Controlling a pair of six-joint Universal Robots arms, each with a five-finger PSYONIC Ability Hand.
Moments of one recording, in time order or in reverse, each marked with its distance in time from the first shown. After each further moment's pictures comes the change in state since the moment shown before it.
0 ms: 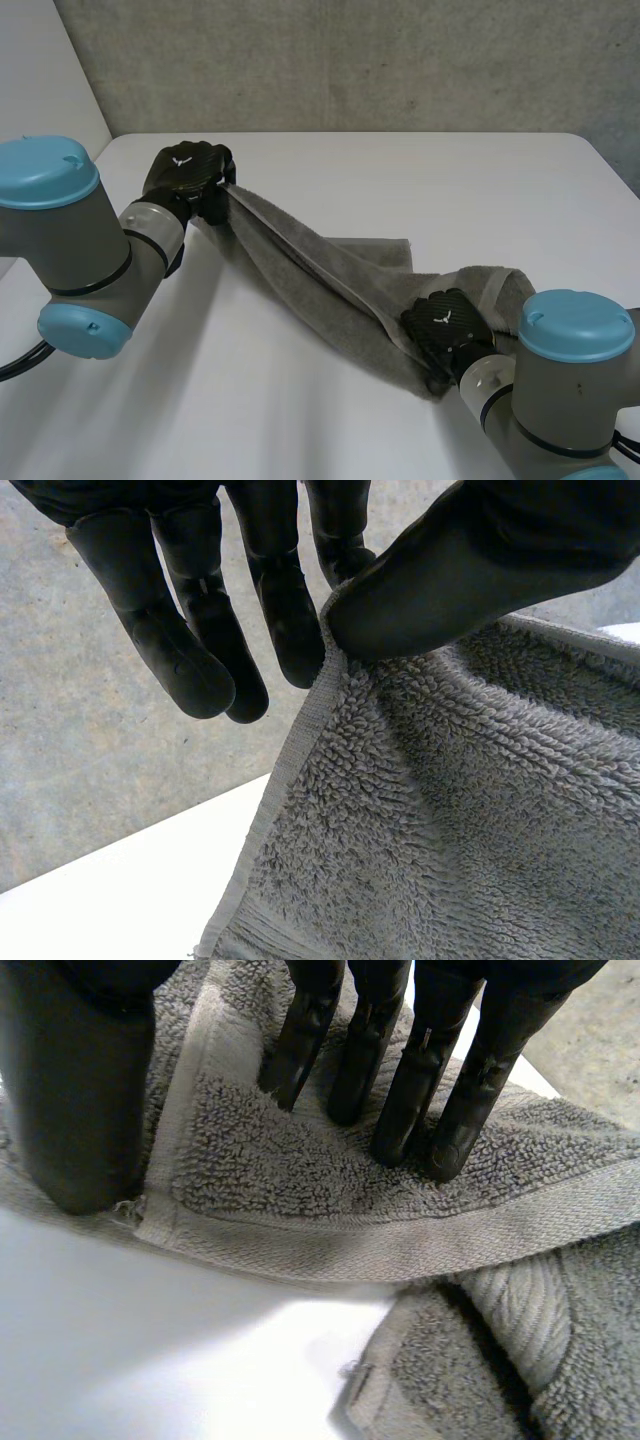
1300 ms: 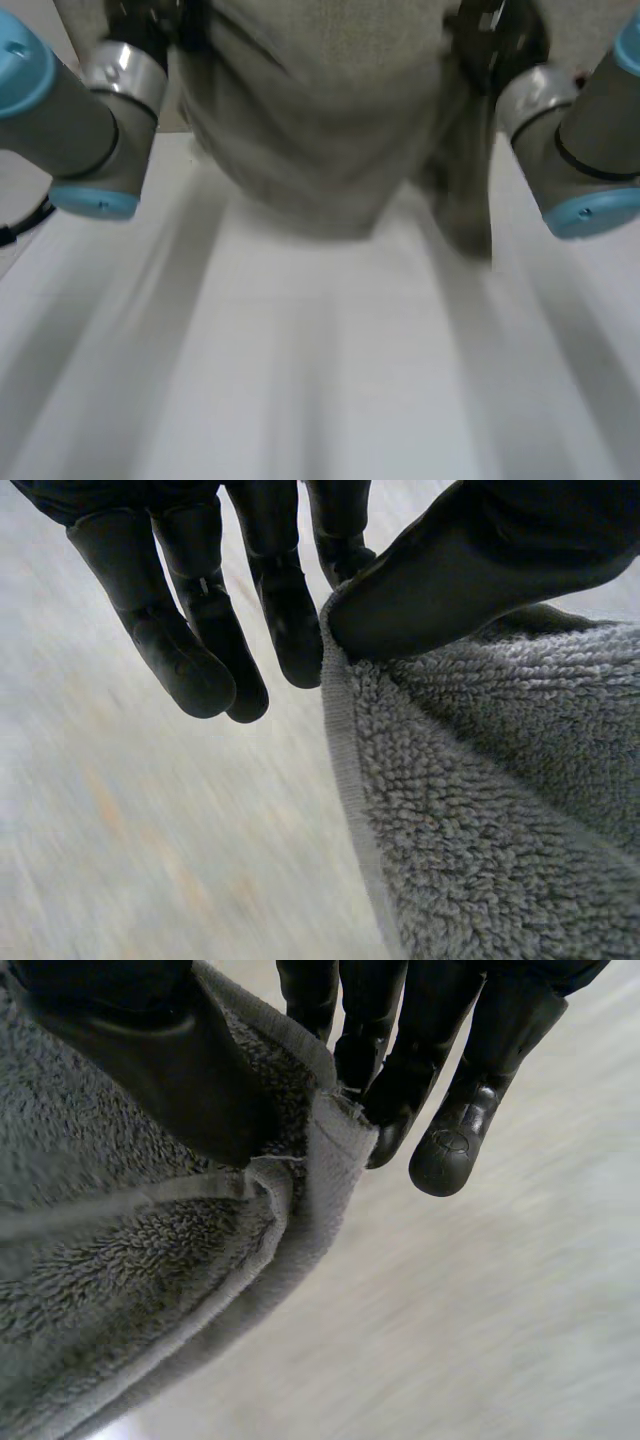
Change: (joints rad) left arm 0.013 -0.077 0.458 0.262 0.031 0.161; right arm -0.120 0.105 -0.943 0.004 -0.091 -0.137; left_hand 0.000 0.000 0.000 0.000 -0.002; right_hand 0.663 0.676 0.681 0.679 0.713
